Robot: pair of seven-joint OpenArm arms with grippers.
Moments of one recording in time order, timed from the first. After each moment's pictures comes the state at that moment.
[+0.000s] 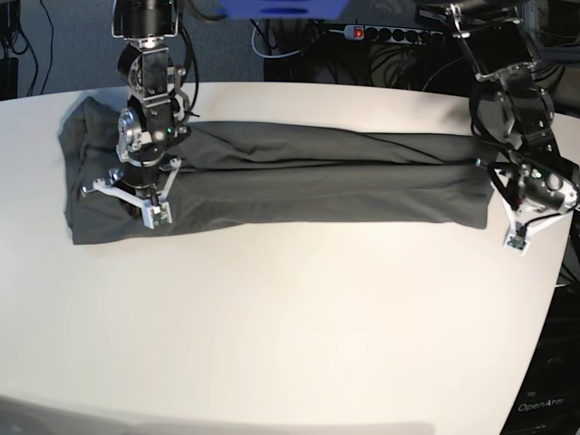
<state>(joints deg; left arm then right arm) -1.5 -11.6 -22.4 102.2 8.7 -39.4 79.2 -8.7 -0.6 7.1 78.2 -38.8 -0.3 -23.2</state>
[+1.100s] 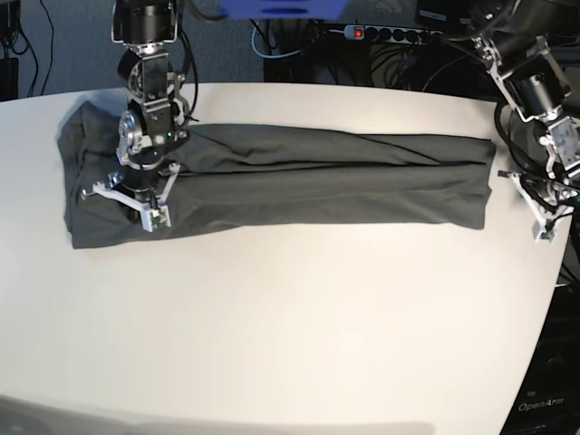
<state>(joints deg) -10.8 -18.7 -33.3 69.3 5.4 -39.5 63.6 -6.8 -0.1 6.9 73.7 -38.7 -2.5 -21.0</state>
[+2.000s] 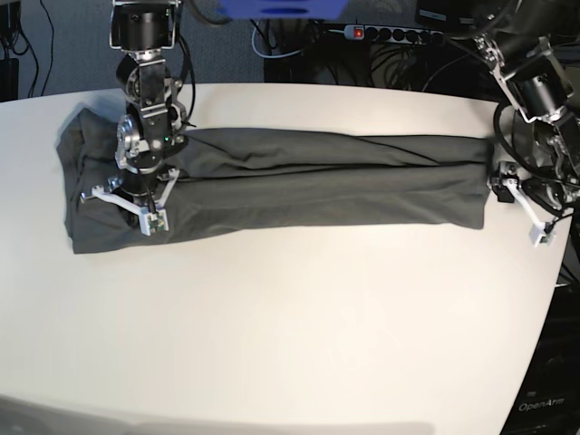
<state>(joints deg) -10.9 -19.8 -33.2 68.9 -8.9 -39.2 69.3 -6.1 0.2 7.3 71.7 -37.5 -2.9 -18.0</state>
